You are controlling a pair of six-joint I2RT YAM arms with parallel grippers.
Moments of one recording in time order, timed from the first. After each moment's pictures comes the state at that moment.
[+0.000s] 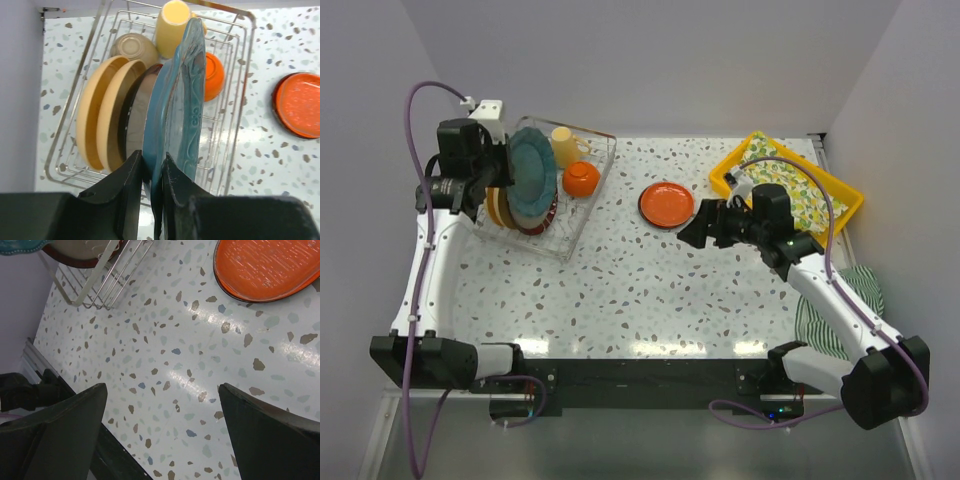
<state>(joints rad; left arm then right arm) -0.01 1.30 1.47 -0.70 0.01 0.01 0.34 1.12 0.88 -0.29 -0.47 0.41</state>
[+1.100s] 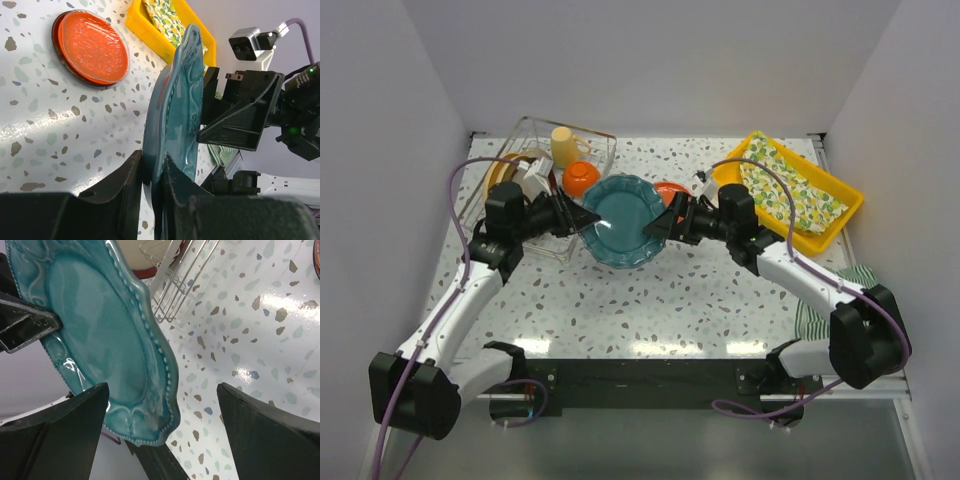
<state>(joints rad) -0.23 1.06 0.83 -0.09 0.59 -0.67 0.49 1.35 0.85 0.11 -0.52 0.80</state>
